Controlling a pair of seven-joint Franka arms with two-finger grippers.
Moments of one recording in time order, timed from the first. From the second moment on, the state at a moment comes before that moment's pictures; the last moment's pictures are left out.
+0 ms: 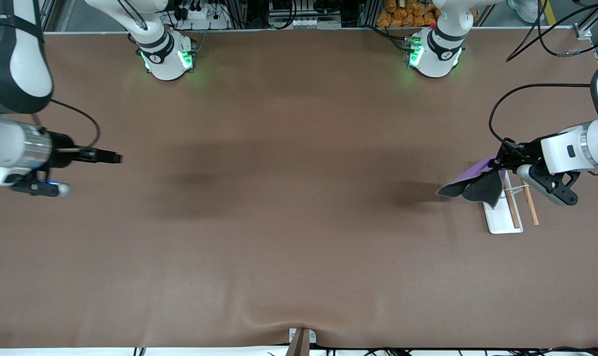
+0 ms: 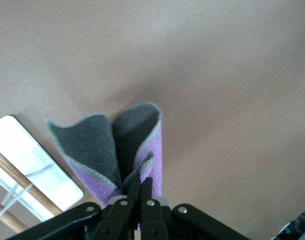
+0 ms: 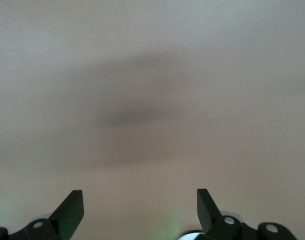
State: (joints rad) left arm 0.16 0.21 -0.14 -1.63 -0.25 1.63 0.62; right arm -0.10 0.18 0.08 -1.63 0.09 1.54 0.09
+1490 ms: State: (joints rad) left arm 0.54 0.37 -0.14 -1.68 -0.26 1.75 1.26; right arm -0.10 -0.02 0.11 -1.57 -0.05 1.52 -0.01
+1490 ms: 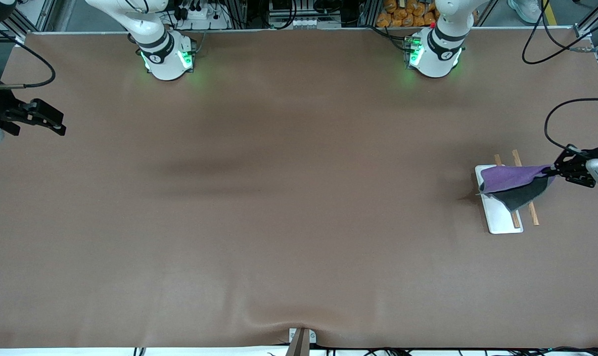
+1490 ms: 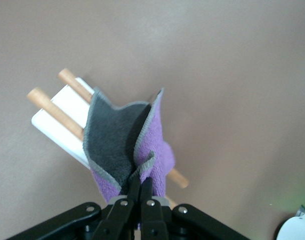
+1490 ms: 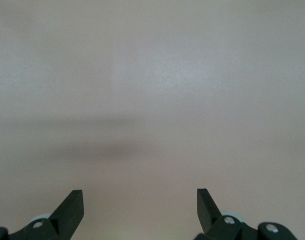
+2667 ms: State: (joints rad) left arm 0.65 0.54 -0.14 -1.54 -0.27 1.75 1.33; right arm -0.07 -0.02 0.11 -1.53 -0.05 1.50 -0.01
